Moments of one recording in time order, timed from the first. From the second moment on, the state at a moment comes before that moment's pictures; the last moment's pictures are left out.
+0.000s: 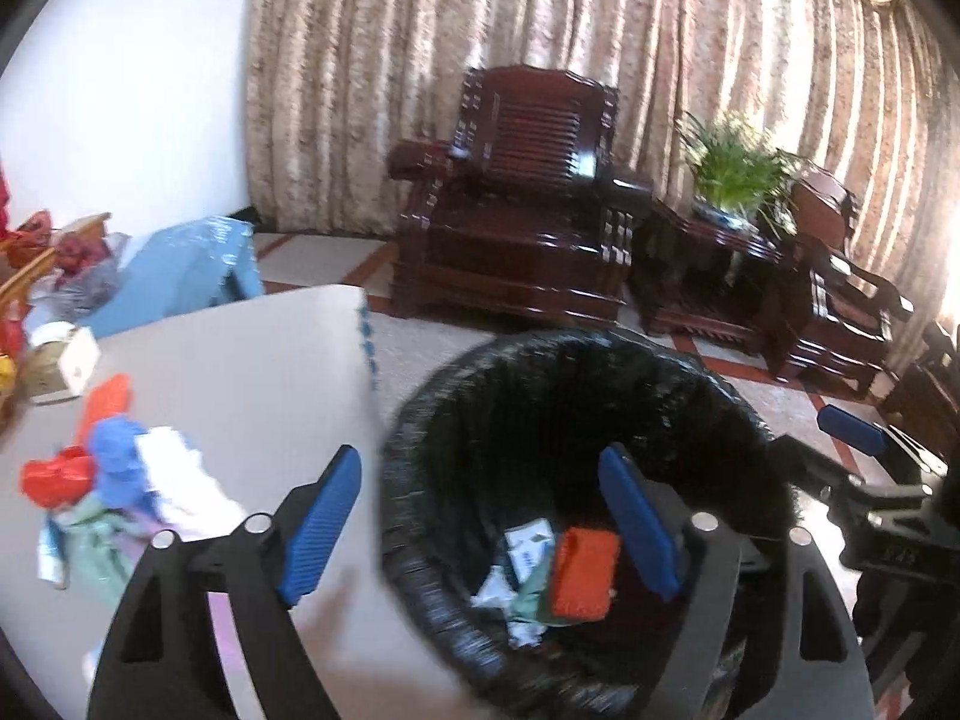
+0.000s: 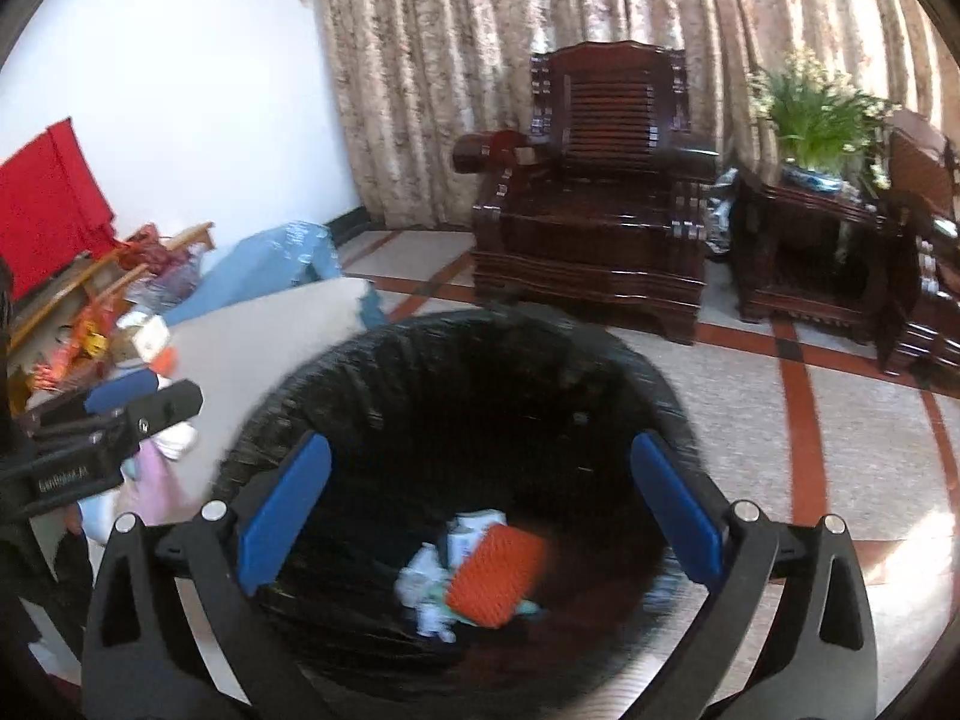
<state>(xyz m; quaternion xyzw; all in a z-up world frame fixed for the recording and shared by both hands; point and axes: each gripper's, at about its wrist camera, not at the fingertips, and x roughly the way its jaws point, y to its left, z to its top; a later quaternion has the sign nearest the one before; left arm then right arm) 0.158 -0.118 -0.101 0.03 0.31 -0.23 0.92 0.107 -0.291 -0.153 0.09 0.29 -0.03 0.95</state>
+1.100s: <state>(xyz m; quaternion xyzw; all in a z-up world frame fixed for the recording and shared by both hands) 0.184 0.161 -0.168 -0.01 0.35 0.06 0.94 0.229 -0.037 -0.176 0.01 0.31 0.17 0.93</state>
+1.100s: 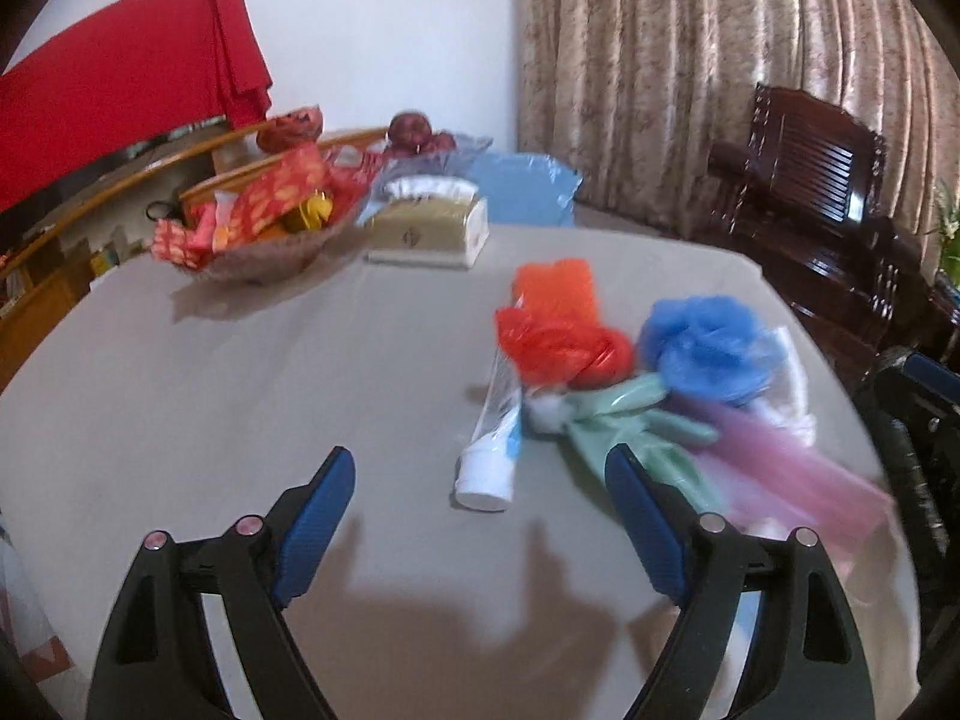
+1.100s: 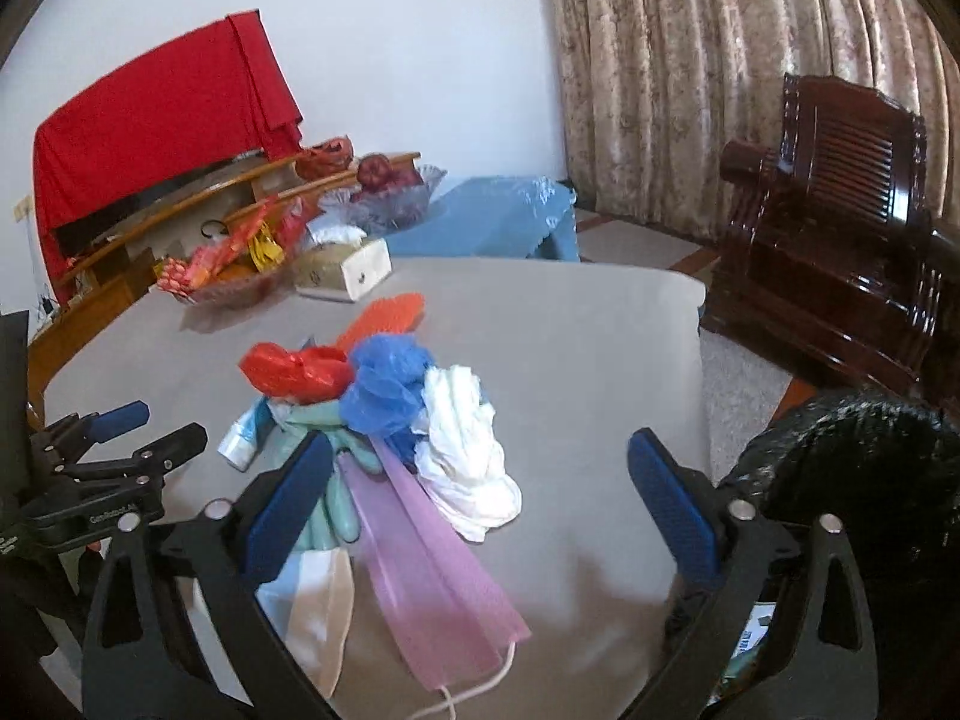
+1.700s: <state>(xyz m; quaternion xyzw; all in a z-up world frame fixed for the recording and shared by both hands) 0.240 0.169 -0.215 -0.03 0.43 0.04 0.90 0.281 -0.020 -0.223 0.00 0.39 0.20 0.90</state>
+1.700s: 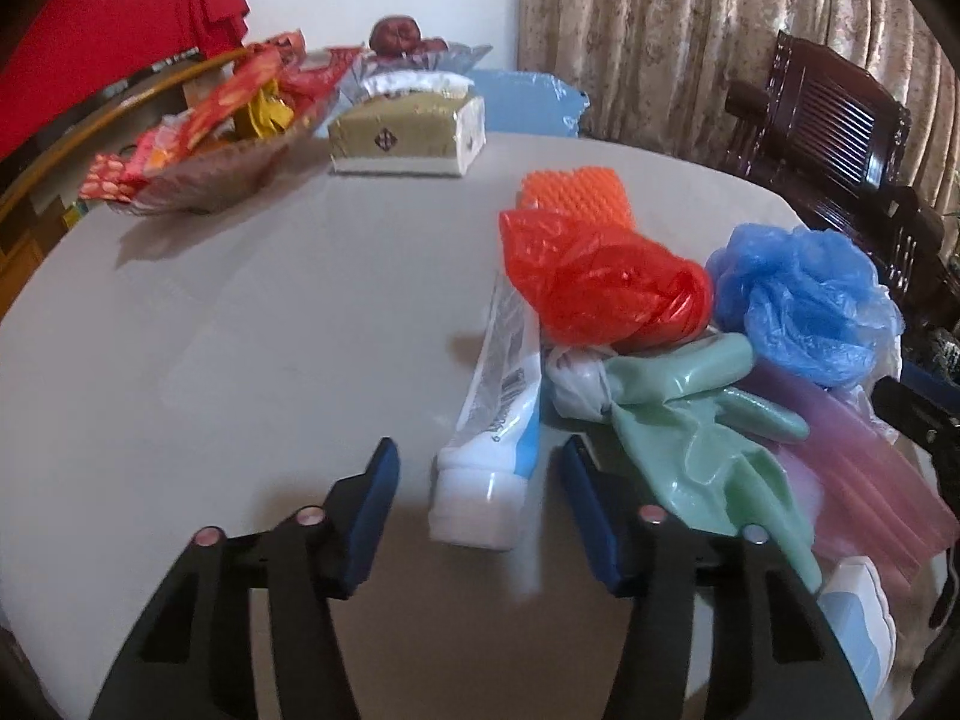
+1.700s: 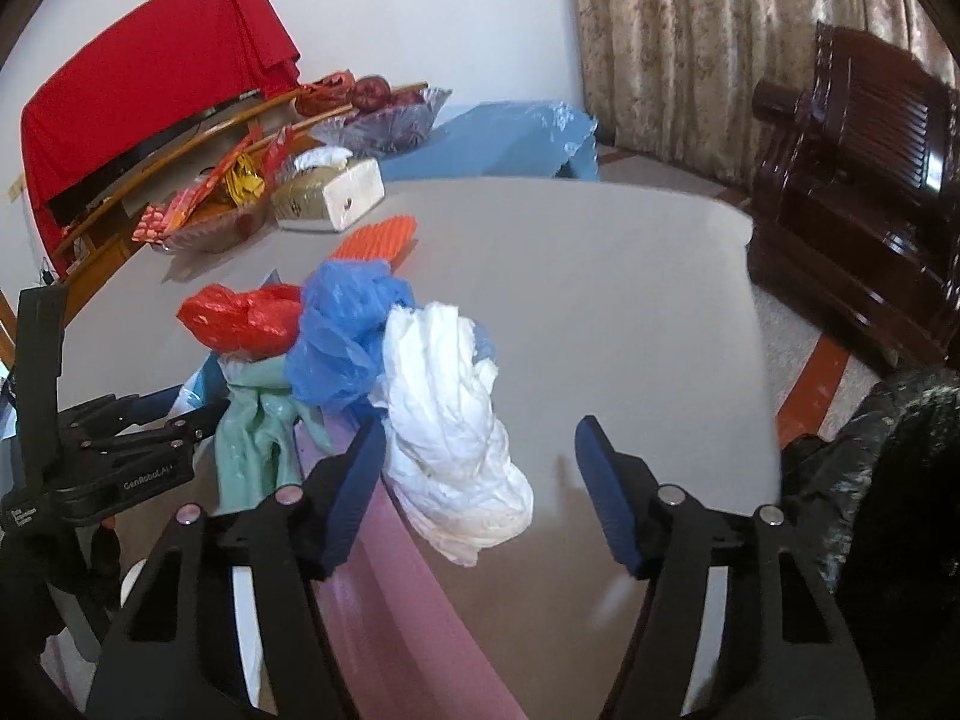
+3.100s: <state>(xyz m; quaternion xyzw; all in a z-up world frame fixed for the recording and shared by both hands) 0.140 0.087 -0.083 -0.04 0.31 -0.05 0.95 0.174 -0.102 -0.089 0.04 0.25 0.21 0.94</state>
